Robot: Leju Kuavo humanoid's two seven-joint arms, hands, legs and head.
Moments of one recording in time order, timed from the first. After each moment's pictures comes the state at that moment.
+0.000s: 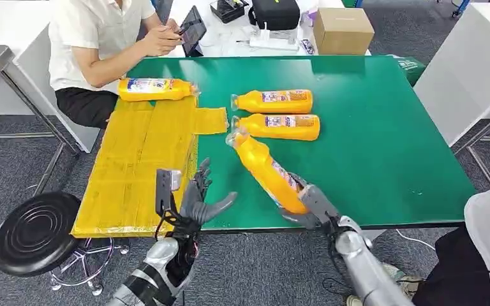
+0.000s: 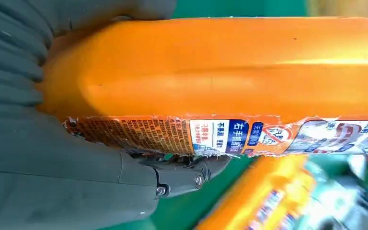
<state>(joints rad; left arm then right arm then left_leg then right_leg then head) -0.30 -0.21 -0.65 -1.04 0.39 0.21 -0.25 -0.29 -0.09 0.33 -0.96 0.34 0.05 -0.45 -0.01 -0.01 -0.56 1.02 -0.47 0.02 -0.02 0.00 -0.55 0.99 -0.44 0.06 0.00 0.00</state>
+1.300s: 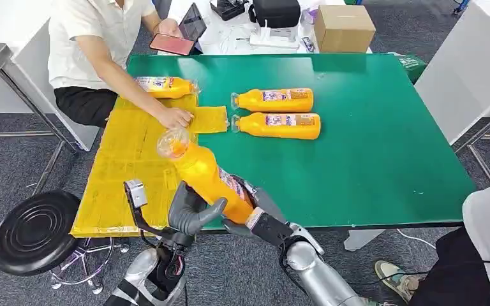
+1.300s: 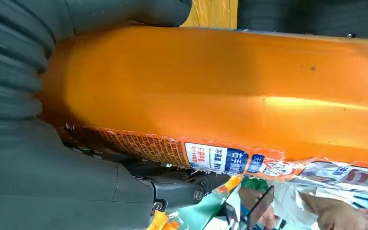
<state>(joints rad) -0.18 -0.16 -0.63 -1.32 0.57 -0.14 -0.29 -0.28 0.05 0.58 -1.06 0.38 0.02 -0.56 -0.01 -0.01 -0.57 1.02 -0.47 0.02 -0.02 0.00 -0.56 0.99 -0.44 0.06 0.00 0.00</state>
